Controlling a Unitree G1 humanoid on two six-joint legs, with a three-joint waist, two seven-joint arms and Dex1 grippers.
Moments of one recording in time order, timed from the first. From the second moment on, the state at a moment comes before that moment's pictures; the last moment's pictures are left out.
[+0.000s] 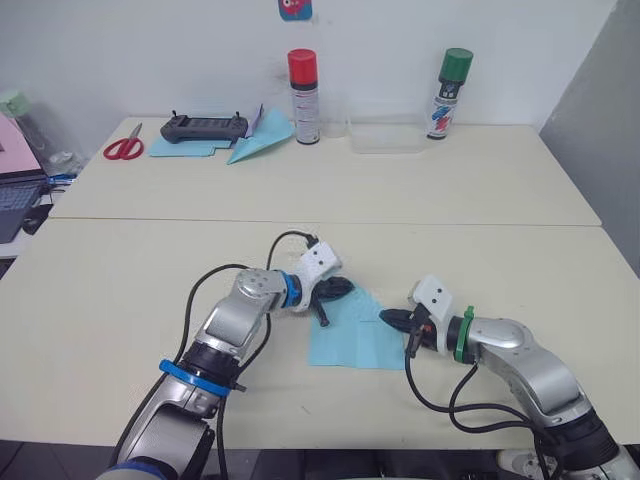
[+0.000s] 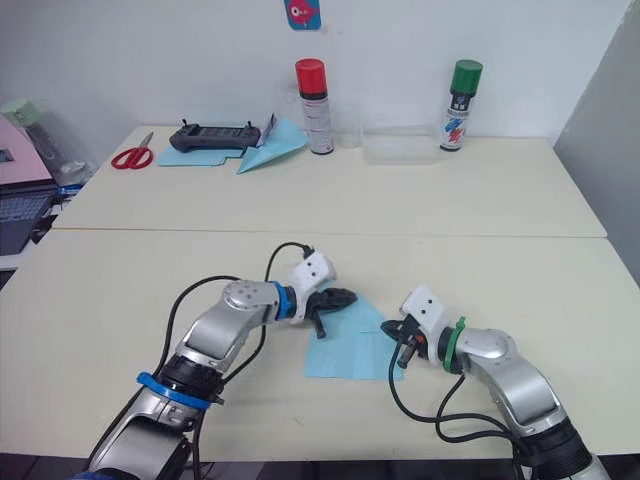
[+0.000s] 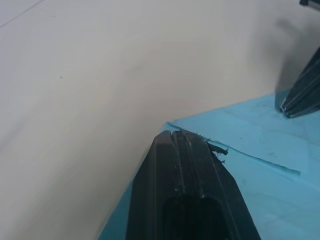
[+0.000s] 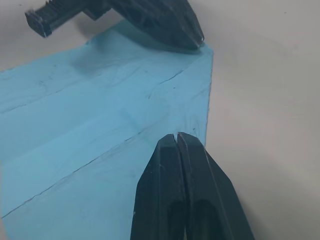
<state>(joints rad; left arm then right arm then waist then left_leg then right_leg) -0.53 0.35 -0.26 0.10 -0.14 0.54 -0.87 -0.16 -0.53 0.24 -0.30 0.24 0.58 0.70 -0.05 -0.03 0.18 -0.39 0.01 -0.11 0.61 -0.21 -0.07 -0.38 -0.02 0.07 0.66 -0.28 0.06</state>
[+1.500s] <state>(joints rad) -0.55 0.30 -0.19 0.26 -0.10 0.38 -0.69 -0.15 -0.53 0.25 -0.30 0.22 0.57 0.69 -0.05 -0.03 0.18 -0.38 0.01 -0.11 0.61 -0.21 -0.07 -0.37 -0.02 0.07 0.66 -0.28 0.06</state>
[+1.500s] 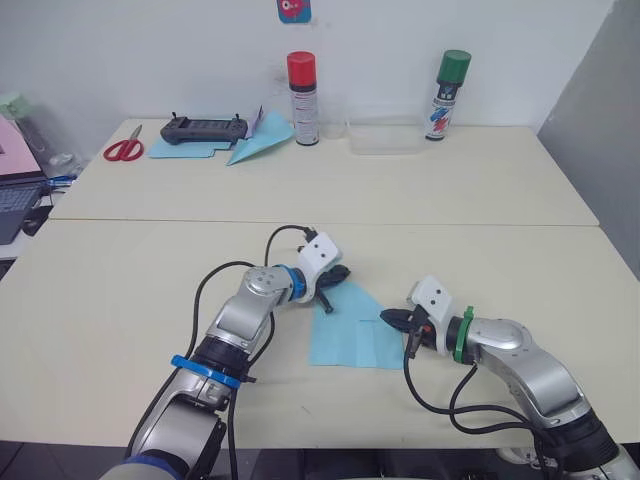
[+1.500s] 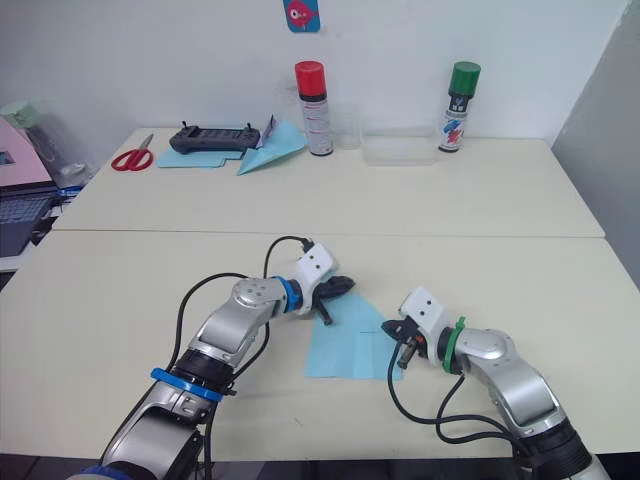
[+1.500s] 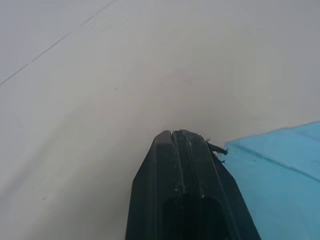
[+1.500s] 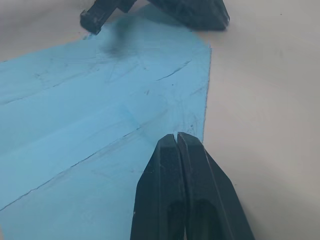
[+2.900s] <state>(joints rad) -0.33 0.41 -0.07 -0.06 -0.42 0.76 -0.73 -0.18 -0.53 0.26 -0.27 0.22 0.56 0.71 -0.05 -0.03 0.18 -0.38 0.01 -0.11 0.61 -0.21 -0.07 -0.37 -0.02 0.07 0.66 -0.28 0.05</state>
